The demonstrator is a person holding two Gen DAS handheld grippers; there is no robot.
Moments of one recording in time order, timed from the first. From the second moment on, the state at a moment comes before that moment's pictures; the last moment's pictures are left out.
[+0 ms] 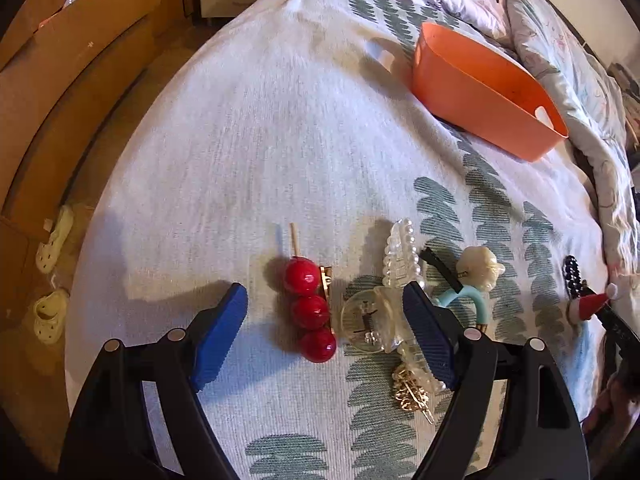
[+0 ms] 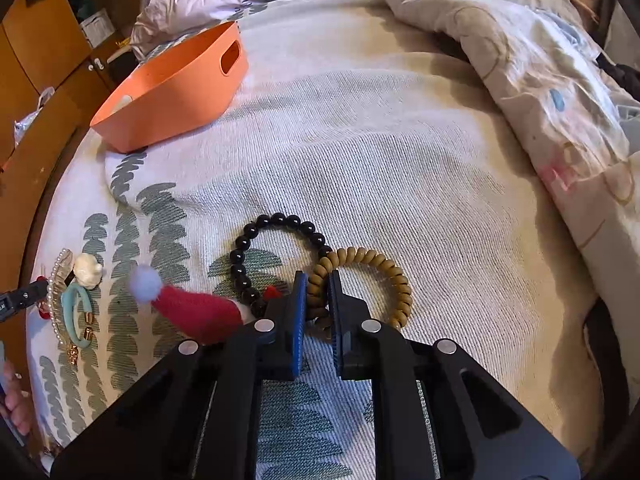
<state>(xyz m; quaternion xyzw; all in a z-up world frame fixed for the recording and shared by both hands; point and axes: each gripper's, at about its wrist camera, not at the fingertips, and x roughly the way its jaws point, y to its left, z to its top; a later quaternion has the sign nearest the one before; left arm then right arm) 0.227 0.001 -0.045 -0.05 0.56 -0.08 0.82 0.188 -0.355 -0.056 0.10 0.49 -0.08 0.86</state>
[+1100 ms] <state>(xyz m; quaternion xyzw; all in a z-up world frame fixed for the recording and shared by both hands) 0.230 0.010 -0.050 -0.03 0.54 0.00 0.84 0.183 -0.345 -0.040 0.10 0.47 -0.07 0.87</state>
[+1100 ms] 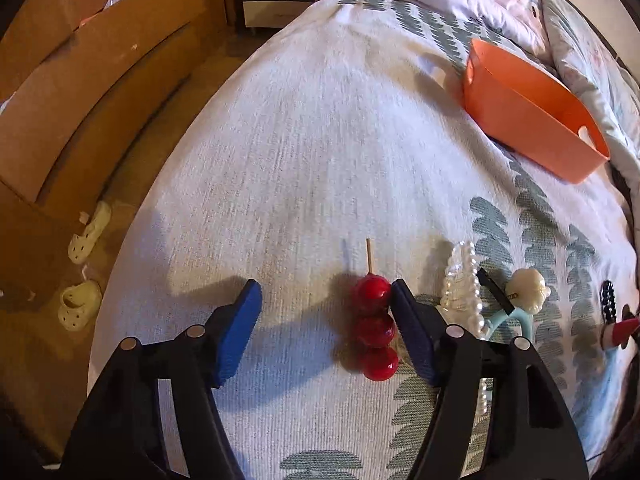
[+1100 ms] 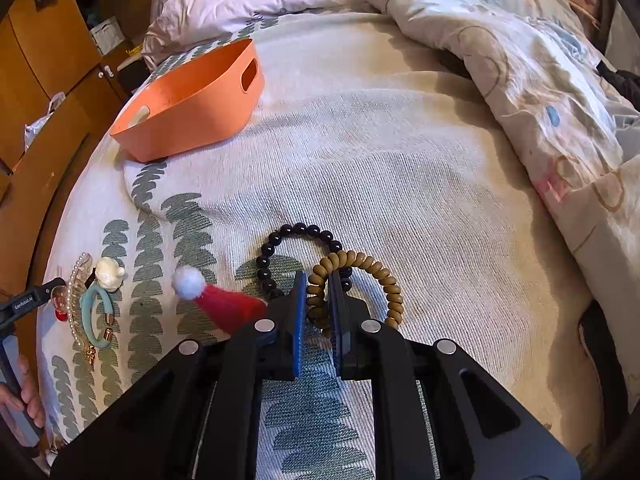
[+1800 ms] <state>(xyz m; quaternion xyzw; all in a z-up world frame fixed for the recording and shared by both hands) 0.224 -0.007 -0.054 0.02 0.54 0.01 0.84 0.179 -0.347 -0.038 0.10 0.47 -0.07 0.87</state>
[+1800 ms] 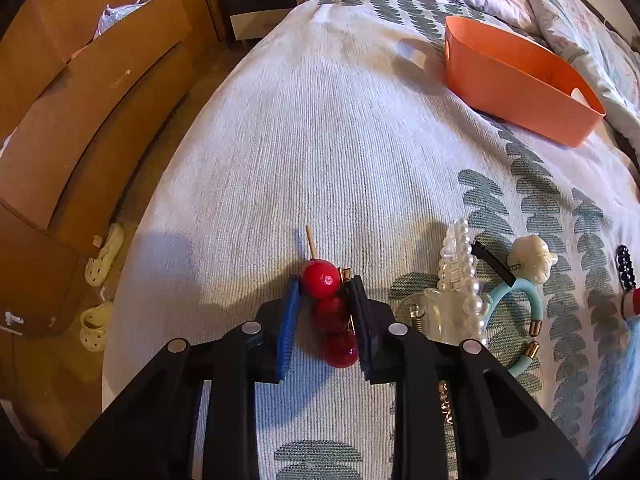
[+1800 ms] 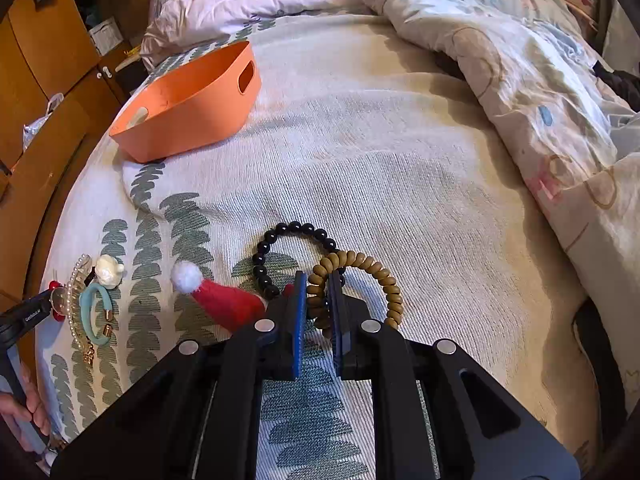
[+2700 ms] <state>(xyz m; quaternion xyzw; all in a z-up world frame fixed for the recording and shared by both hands) 0.157 0.014 0.021 -0.02 0.50 -0.03 0.87 0.078 -0.341 0.053 0.15 0.39 -0.05 0.91</state>
